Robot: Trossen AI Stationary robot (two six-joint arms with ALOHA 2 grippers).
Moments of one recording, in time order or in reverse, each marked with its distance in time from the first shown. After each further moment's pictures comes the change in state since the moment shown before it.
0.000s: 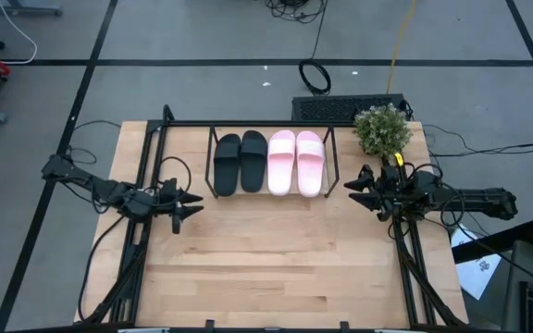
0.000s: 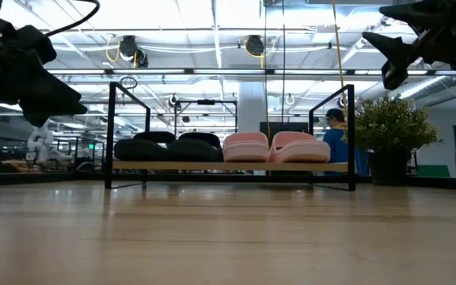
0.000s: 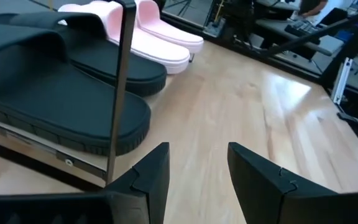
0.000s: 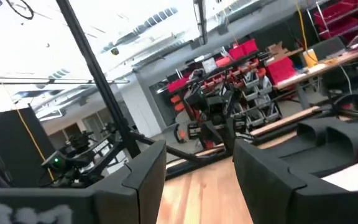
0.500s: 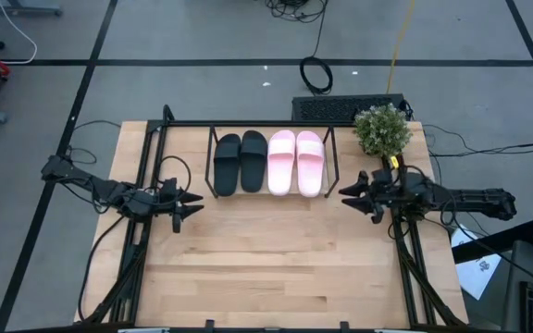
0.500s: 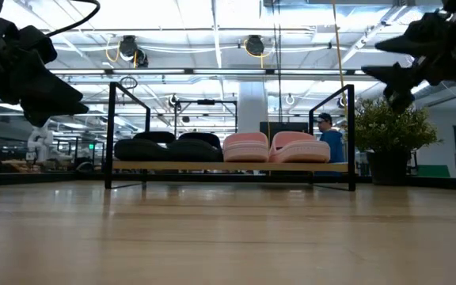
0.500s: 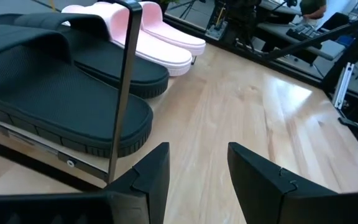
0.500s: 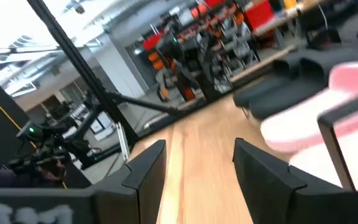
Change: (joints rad) left arm 0.011 0.001 -0.002 0.012 -0.001 -0.006; right arm 0.000 -0.017 0.000 -0.238 0.003 0.053
